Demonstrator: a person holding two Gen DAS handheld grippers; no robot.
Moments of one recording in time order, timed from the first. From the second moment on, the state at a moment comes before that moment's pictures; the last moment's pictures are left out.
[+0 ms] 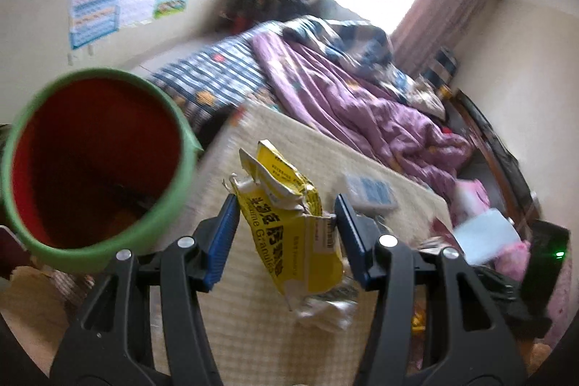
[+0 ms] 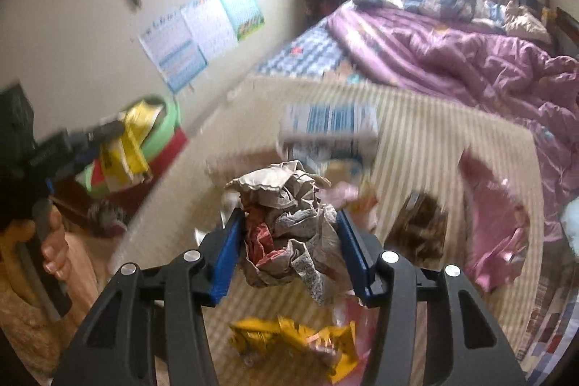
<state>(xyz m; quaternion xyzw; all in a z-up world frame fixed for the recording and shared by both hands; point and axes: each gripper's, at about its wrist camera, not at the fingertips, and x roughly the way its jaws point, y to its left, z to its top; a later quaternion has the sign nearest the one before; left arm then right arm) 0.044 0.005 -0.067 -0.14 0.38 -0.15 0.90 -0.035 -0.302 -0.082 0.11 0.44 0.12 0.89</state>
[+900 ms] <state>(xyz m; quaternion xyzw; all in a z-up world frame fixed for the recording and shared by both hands) 0.041 0.078 -0.064 -0.17 0.36 -0.05 0.92 0.007 -0.252 -0.051 0.15 0.39 0.20 0.89</state>
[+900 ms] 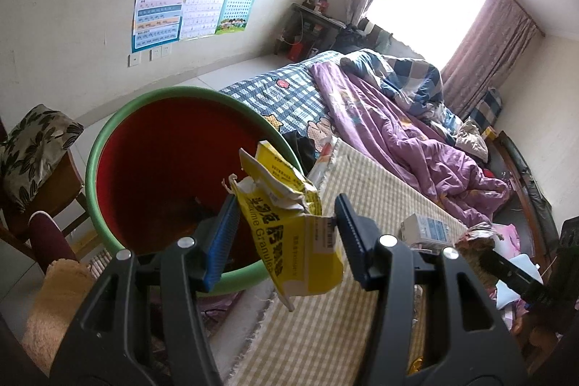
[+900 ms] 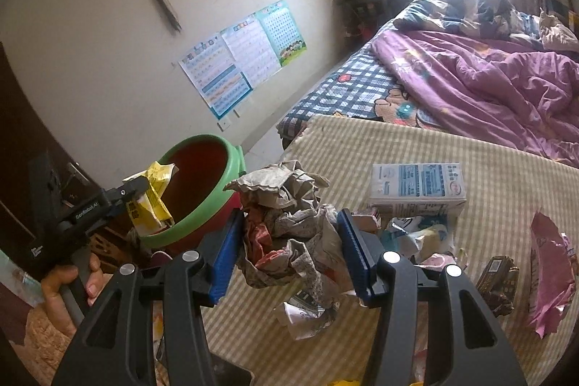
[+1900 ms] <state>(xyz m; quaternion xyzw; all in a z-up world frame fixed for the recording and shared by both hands) 0.040 0.103 -0.064 -0.16 0.35 -0.01 0.92 0.059 -0.170 -0.031 0.14 0.38 0.29 0.87</state>
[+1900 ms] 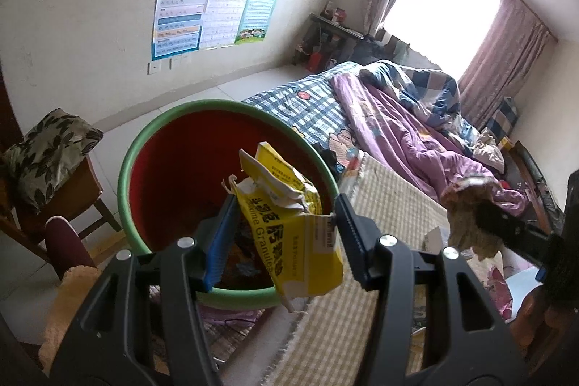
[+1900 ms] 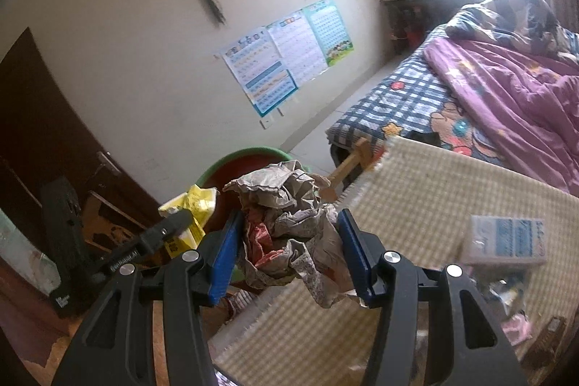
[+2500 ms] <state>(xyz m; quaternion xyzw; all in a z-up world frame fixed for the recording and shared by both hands) 0.053 0.124 -0.077 -0.16 0.36 0.03 0.92 0.092 -0.105 -0.048 0.11 0.40 0.33 0.85</state>
